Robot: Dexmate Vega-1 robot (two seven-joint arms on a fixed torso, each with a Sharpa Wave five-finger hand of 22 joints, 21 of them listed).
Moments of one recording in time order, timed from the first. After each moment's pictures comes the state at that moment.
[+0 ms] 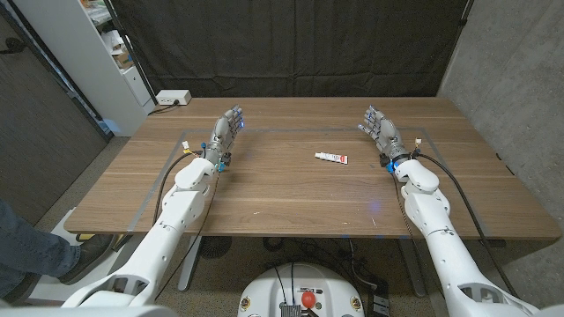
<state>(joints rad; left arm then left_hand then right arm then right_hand) 0.90 0.28 0.10 -1.35 -0.37 -0.16 -0.17 0.10 -0.01 0.54 -0.13 0.18 0.02 0.07 0.19 0.17 -0.03 0.03 0.27 0.18 -0.06 0.06 0.19 0.17 -0.11 0.03 0.34 0.17 -0.94 -0.12 0.10 -1.39 0.21 0.16 0.30 0.25 0.00 0.42 -0.13 0.21 0.10 0.09 0.21 0.19 0.03 0.09 0.35 0.19 0.04 0.03 0.24 0.31 0.19 -0.01 0.49 0.16</state>
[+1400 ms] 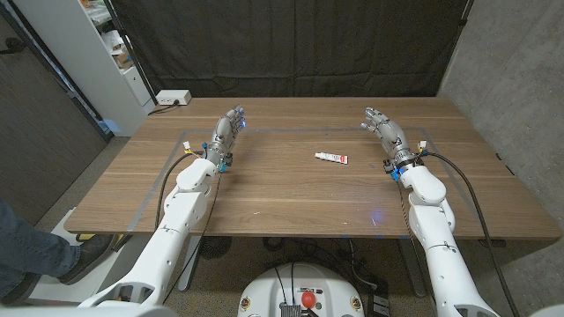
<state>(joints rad) 0.93 0.22 0.05 -1.41 -0.31 -0.13 -0.17 0.11 0.00 0.54 -0.13 0.18 0.05 0.07 0.19 0.17 0.00 0.02 0.25 0.19 -0.06 0.05 0.19 0.17 -0.08 -0.02 0.32 0.17 -1.04 -0.03 0.19 -1.51 -0.08 0.33 0.36 0.31 0.01 0.43 -0.15 0.21 0.14 0.07 0.21 0.19 0.08 0.08 0.33 0.19 0.08 0.01 0.25 0.28 0.23 -0.02 0.47 0.17</state>
